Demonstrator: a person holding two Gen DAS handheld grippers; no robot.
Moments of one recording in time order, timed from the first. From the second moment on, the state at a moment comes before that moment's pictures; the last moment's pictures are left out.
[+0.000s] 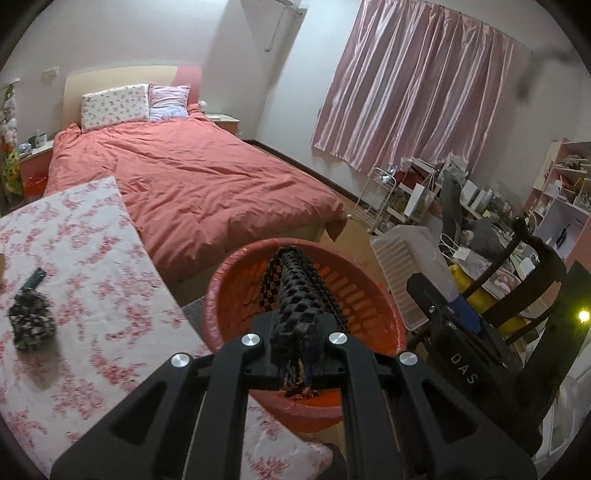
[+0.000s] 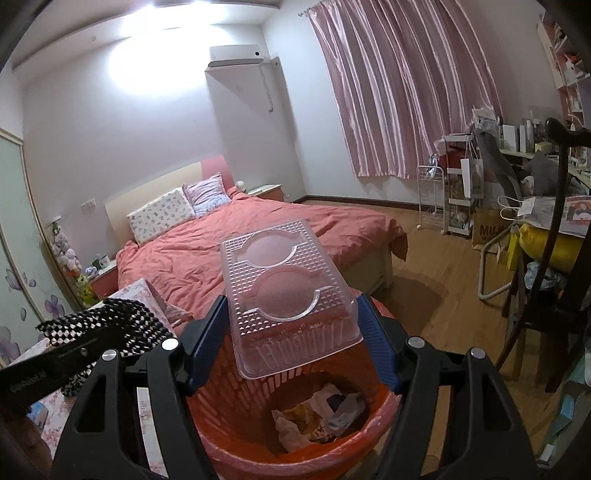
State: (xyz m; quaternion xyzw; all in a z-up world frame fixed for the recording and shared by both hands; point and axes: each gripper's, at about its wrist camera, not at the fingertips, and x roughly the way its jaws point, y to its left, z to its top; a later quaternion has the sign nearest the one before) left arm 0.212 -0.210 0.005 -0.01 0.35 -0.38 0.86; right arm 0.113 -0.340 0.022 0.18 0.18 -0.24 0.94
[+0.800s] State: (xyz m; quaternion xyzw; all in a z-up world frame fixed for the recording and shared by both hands) left arm 0.242 -0.231 -0.048 0.02 0.41 -0.34 0.85; right arm 0.125 -0.370 -0.001 0.23 0.21 -0.23 0.92
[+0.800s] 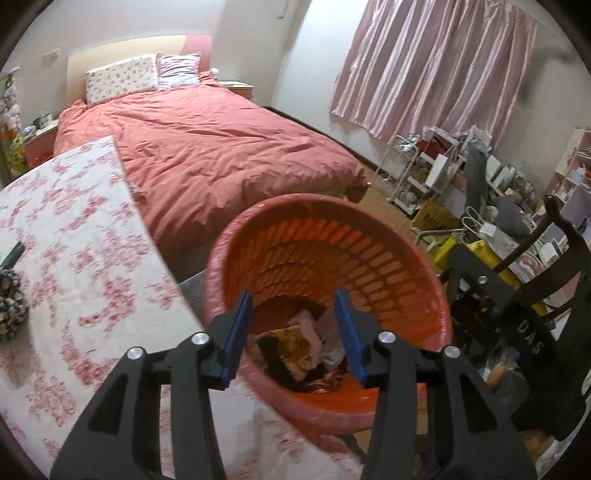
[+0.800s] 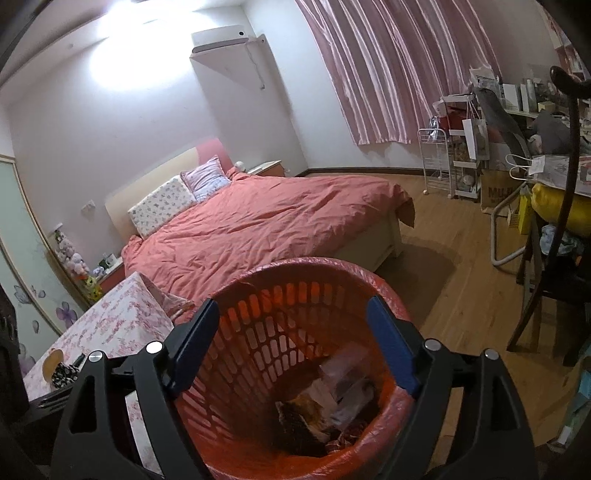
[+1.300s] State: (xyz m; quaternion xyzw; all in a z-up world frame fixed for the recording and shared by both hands) left arm 0.242 -0.138 -0.039 0.02 0.41 -0.25 0.88; right arm 0.133 -0.327 0.015 0.18 0.23 -0.19 0.94
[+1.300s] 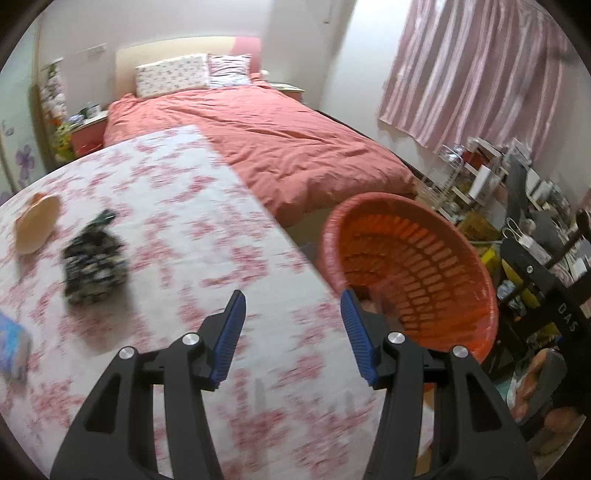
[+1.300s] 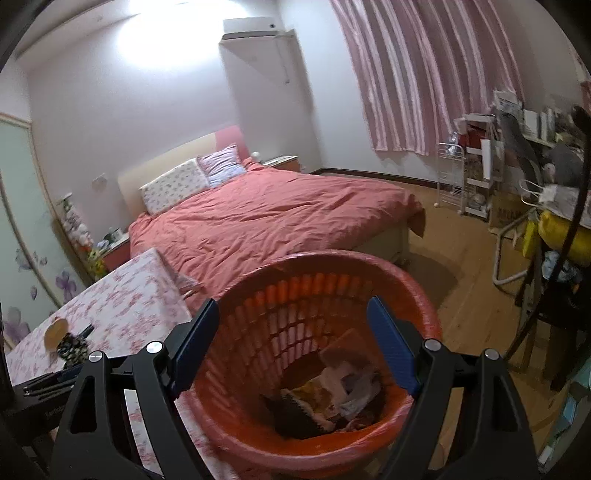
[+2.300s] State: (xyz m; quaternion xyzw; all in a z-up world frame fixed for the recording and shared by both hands) left arm 0.247 0.135 -0.030 -0.08 0.40 0.01 0.91; right arm 0.250 -0.105 0.010 0.07 0.33 0.05 0.94
